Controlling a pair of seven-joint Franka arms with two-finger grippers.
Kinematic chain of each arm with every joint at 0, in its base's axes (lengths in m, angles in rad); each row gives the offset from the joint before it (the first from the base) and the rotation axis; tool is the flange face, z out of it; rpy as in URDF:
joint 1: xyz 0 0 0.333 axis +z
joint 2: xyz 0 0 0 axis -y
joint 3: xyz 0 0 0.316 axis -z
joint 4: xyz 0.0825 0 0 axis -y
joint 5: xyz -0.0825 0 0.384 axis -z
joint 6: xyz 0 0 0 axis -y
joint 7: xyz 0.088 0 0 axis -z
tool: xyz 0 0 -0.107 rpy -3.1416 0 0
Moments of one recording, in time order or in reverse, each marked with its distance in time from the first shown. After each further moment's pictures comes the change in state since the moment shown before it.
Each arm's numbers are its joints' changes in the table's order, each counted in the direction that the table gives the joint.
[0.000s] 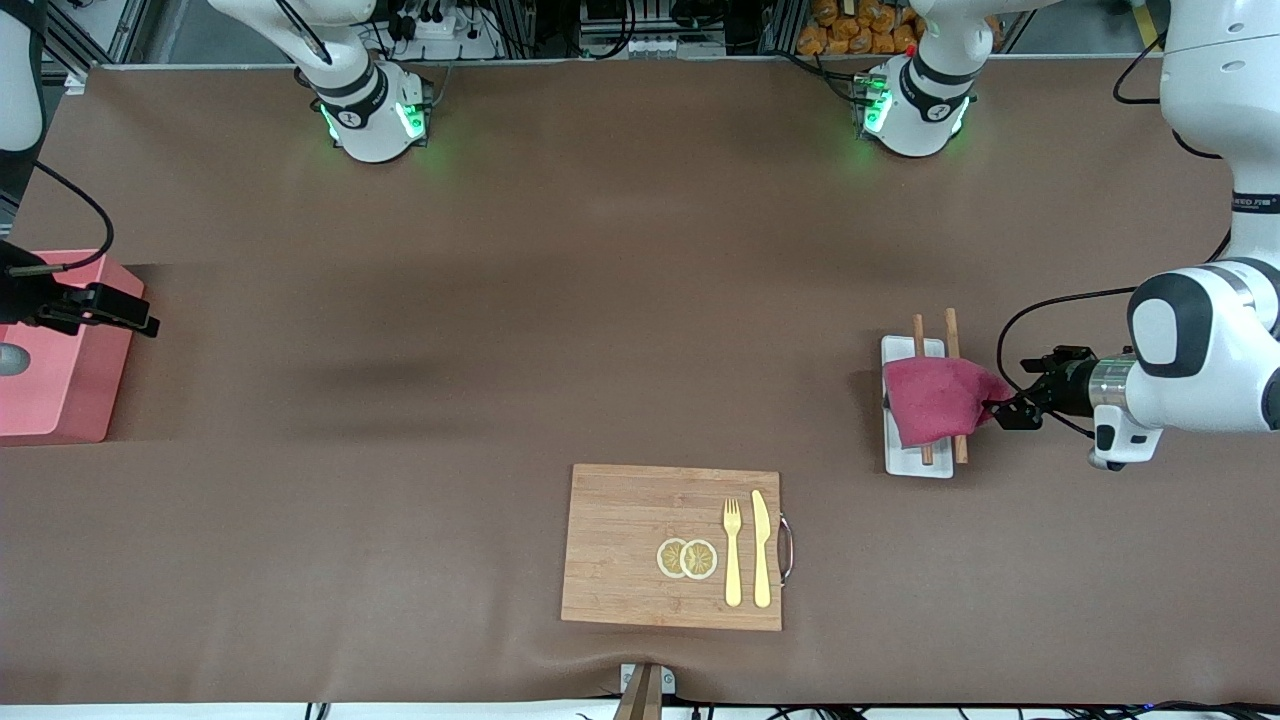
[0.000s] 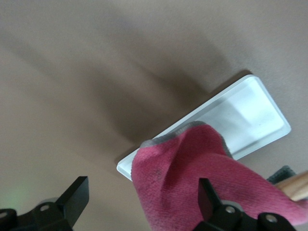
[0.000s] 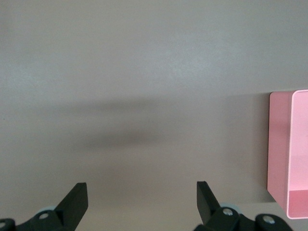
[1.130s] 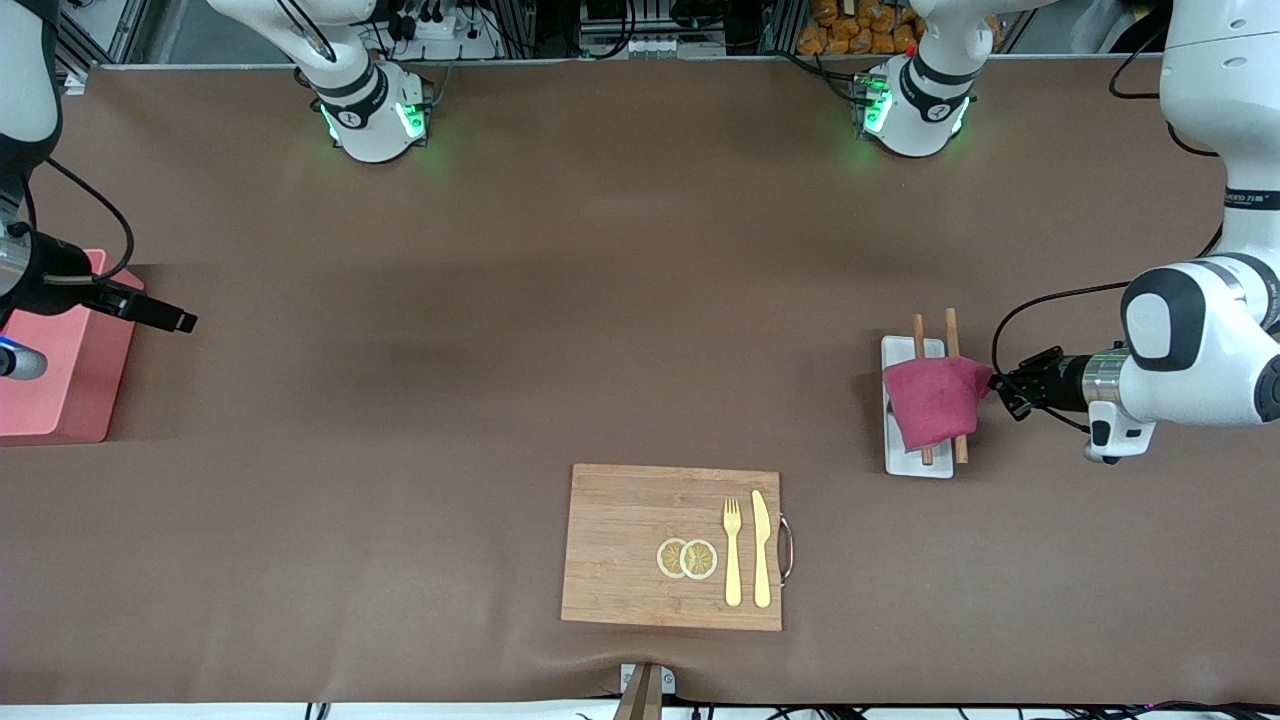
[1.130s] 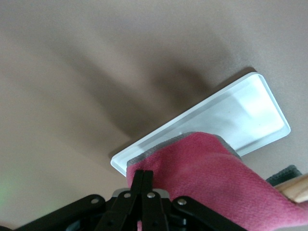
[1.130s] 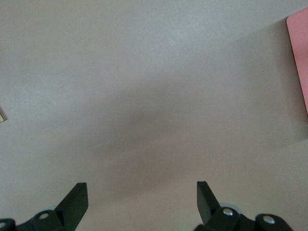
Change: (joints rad) left arm 0.025 0.016 0.035 -0.034 0.015 0.030 -0.056; right arm 0.023 0.000 -0.013 0.001 -0.071 -0.100 0.378
